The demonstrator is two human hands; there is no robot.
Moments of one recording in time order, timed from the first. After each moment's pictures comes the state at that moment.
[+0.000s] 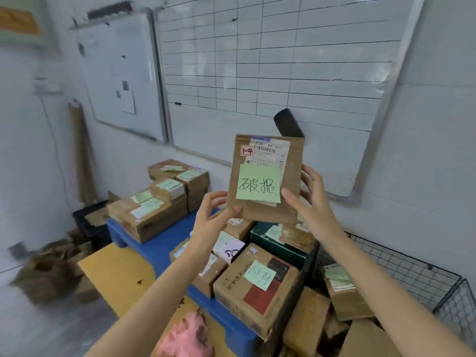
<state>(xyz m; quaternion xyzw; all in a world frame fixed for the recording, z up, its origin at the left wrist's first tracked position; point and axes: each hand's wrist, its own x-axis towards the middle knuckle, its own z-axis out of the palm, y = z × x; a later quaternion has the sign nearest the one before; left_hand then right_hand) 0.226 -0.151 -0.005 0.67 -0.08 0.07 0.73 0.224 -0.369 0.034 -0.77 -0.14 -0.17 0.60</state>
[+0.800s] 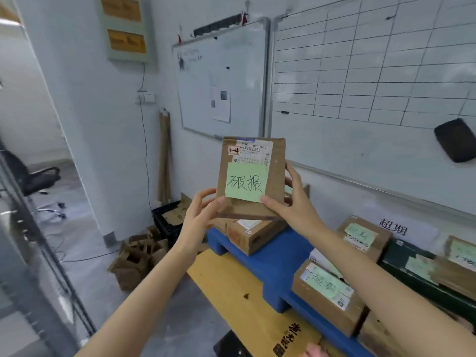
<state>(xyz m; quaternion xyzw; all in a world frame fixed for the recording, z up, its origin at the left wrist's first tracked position) 0.254 0.214 0.004 0.70 0.00 0.15 0.69 0.316 0.003 0.025 -0.78 -0.23 -0.09 0.57</state>
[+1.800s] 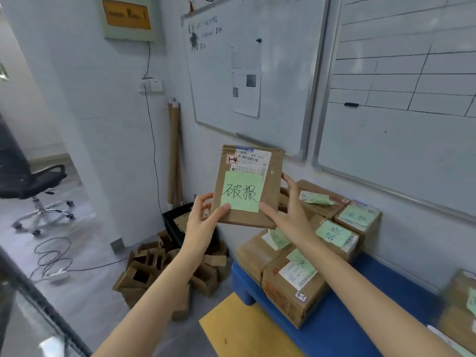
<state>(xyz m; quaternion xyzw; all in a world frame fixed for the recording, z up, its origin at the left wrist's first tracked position) 0.526 0.363 -0.050 0.72 0.06 0.19 0.67 0.579 0.170 -0.033 -0.77 -0.19 -0.05 0.61</state>
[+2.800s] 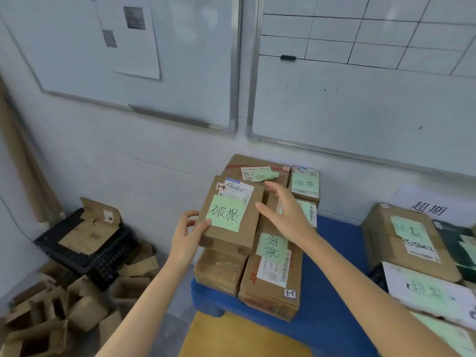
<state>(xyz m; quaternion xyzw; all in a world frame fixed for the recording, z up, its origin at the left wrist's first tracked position) 0.705 0.365 -0.169 0.73 0.00 -0.07 0.68 0.649 0.136 -0.100 -0.90 0.04 -0.13 0.41</state>
